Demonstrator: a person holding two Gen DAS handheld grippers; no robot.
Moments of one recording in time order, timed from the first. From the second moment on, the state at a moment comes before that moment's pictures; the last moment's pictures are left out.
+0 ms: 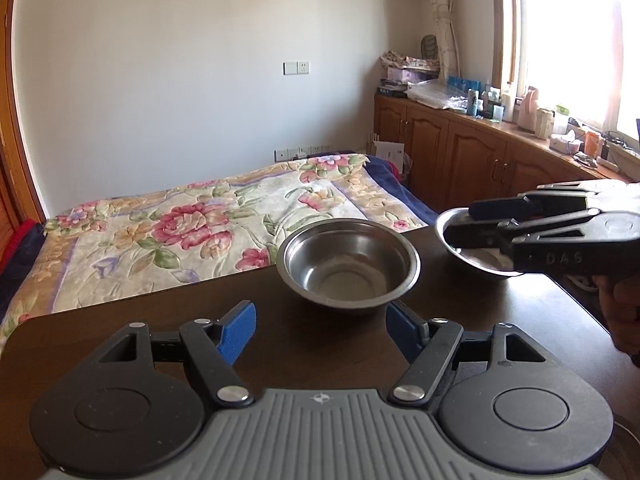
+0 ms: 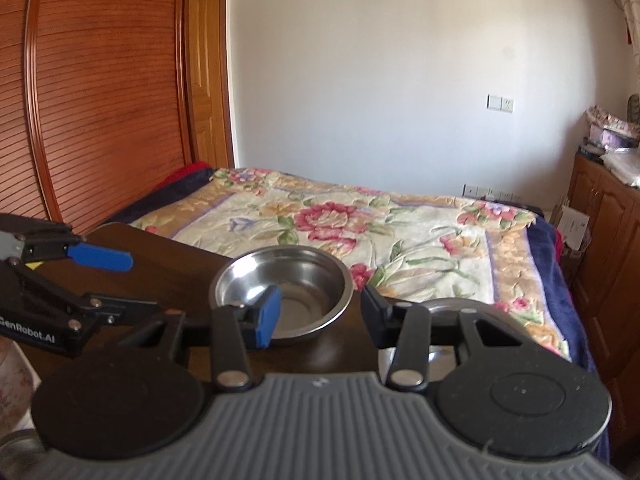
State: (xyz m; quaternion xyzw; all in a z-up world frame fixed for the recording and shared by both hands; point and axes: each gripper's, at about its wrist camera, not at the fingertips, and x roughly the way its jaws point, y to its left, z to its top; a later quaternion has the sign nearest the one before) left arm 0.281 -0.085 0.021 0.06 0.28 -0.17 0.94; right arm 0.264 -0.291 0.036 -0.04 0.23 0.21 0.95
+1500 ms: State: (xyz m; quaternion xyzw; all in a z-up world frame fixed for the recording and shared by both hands) left arm 0.339 -0.081 -0.004 0.01 0.34 -0.16 0.92; right arm 0.303 -0.275 0.011 0.01 0.31 0.23 0.92
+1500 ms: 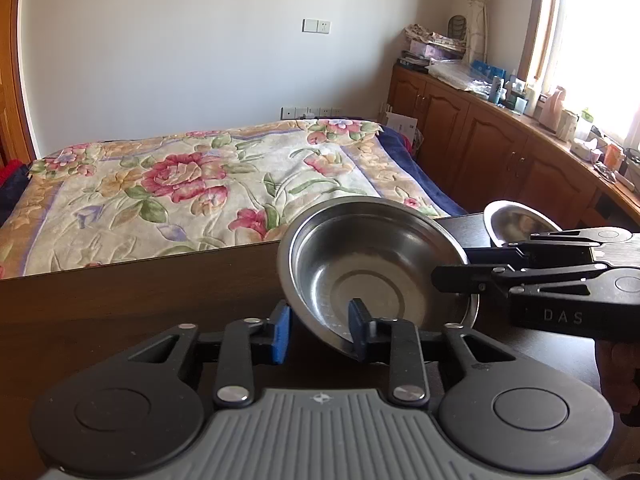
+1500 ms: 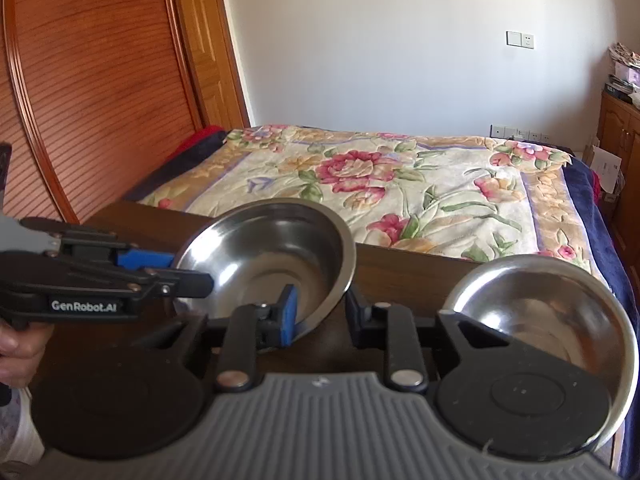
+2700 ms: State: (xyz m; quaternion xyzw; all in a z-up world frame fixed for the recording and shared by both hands) left arm 0.215 -0.074 0.066 0.02 0.25 -0.20 0.95; right arm 0.200 -0.291 0.077 -0.01 0.22 0.19 0.96
